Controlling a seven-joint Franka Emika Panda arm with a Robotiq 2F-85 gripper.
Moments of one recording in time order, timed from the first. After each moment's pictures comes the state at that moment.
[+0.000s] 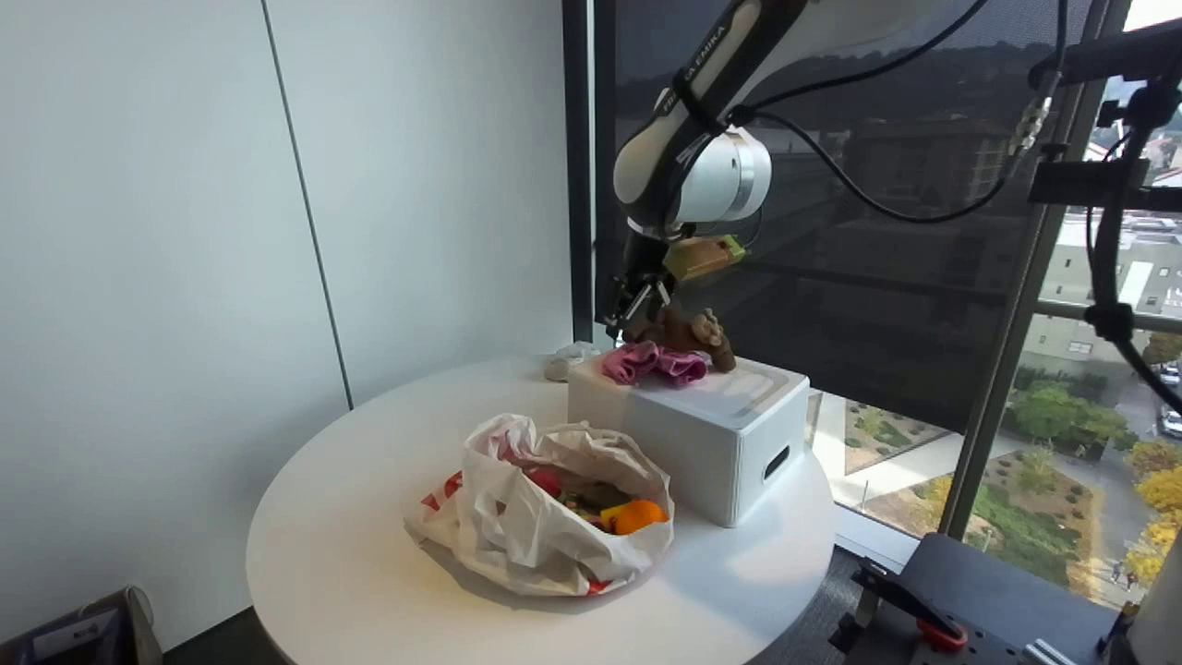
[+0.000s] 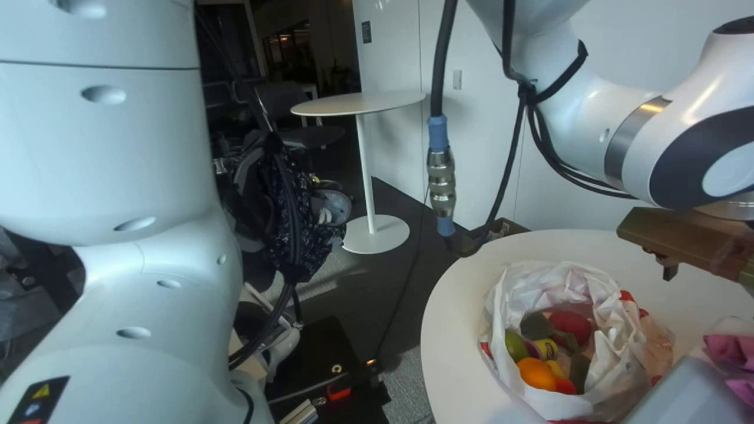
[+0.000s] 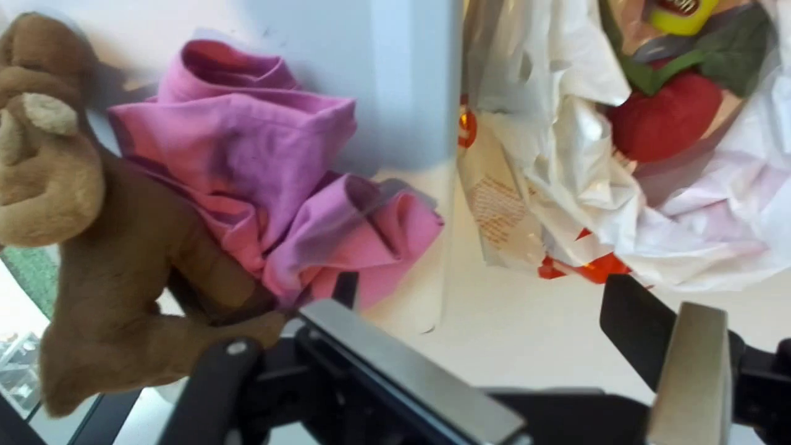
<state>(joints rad) -0.18 0.16 0.01 -2.21 0.03 2.69 -0.28</state>
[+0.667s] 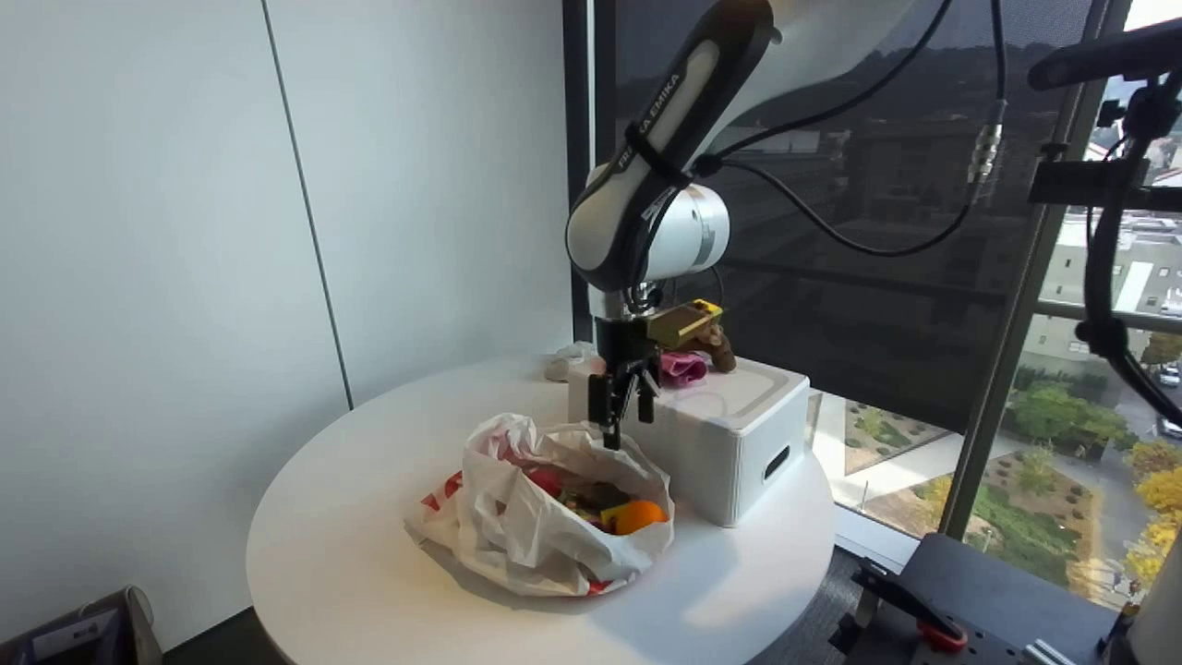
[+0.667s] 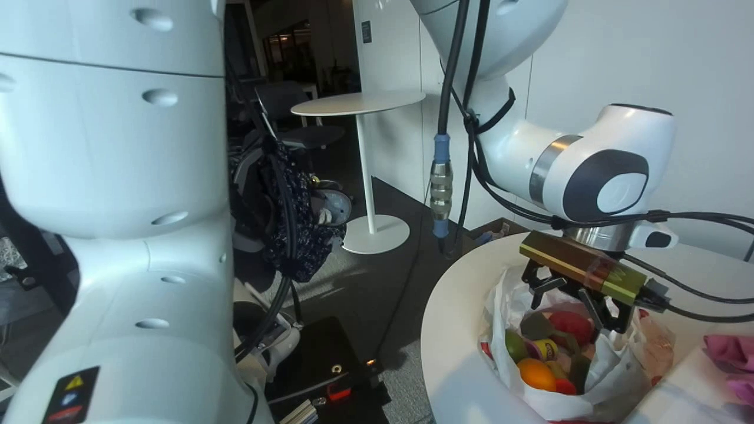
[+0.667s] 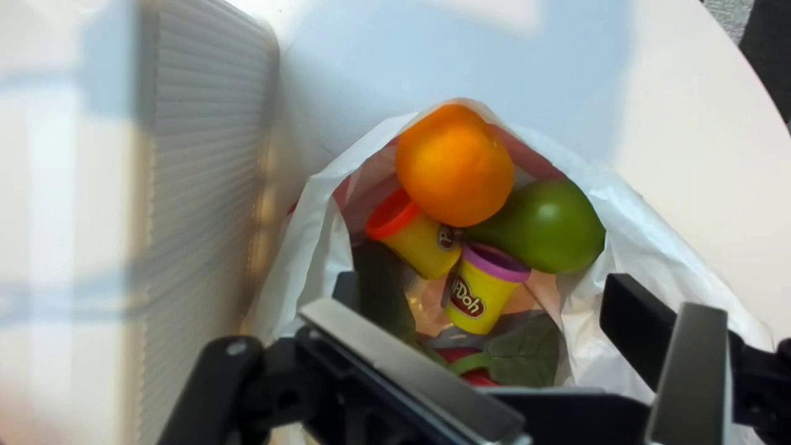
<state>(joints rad) -0.03 0.23 0.03 -2.27 0.00 2.41 -0.30</state>
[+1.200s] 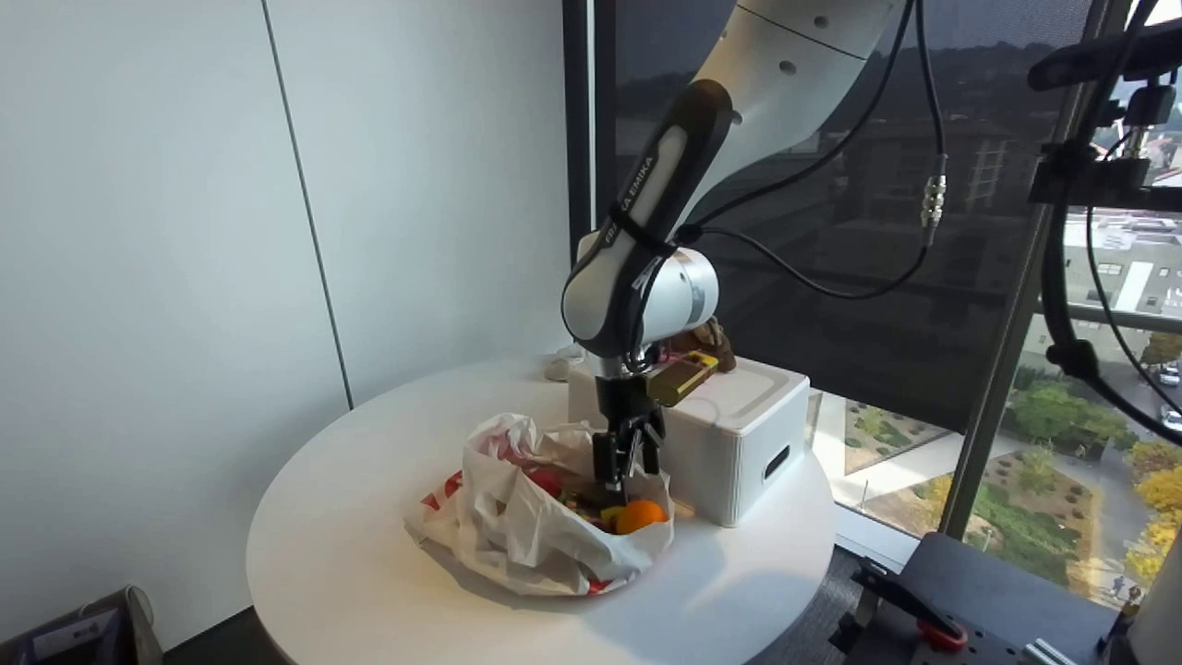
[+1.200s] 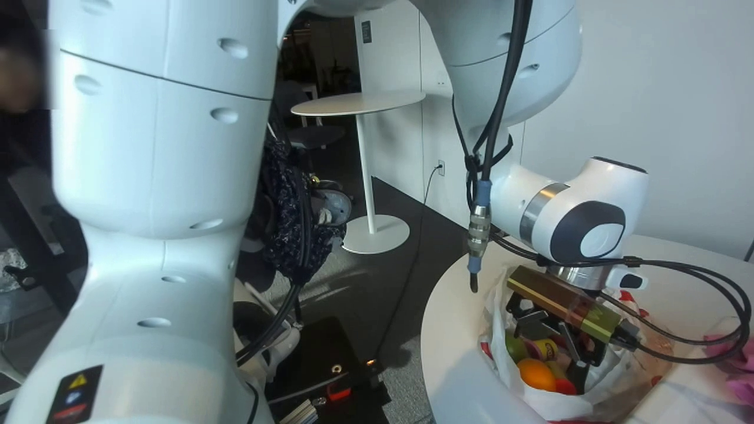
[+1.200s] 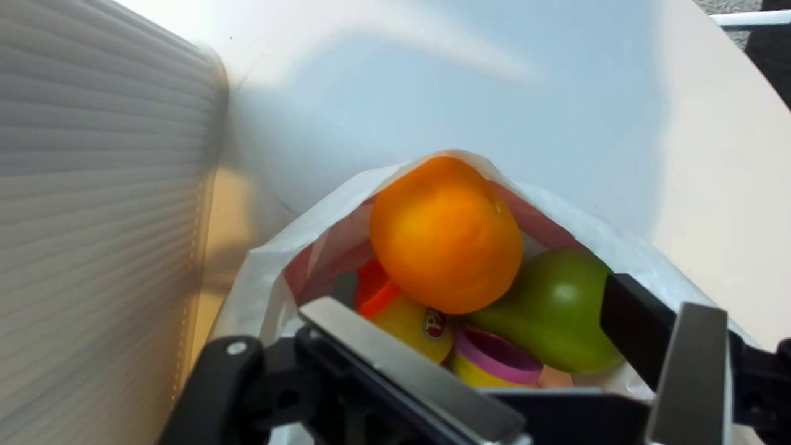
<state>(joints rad) -0.01 0.39 0.03 -2.26 -0.01 2.47 -0.30</state>
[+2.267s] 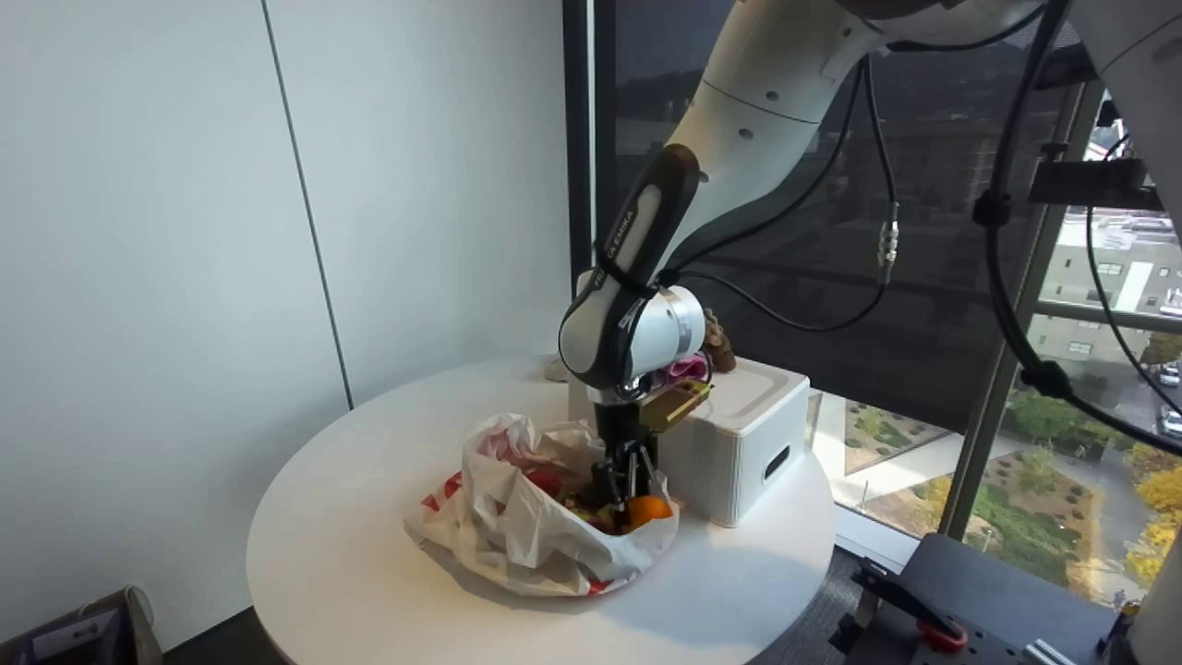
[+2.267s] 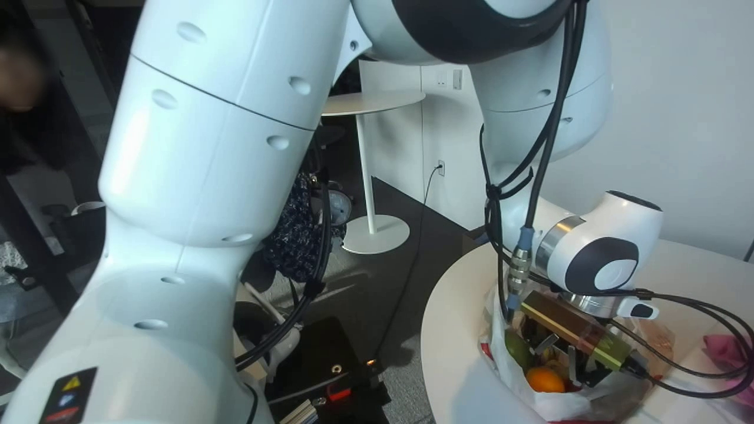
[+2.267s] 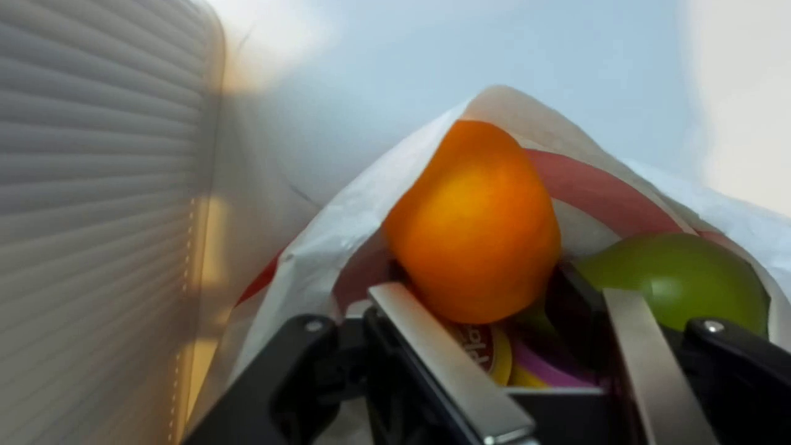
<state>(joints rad) -0.04 0.55 0.04 -2.15 -0.01 2.50 -0.30</state>
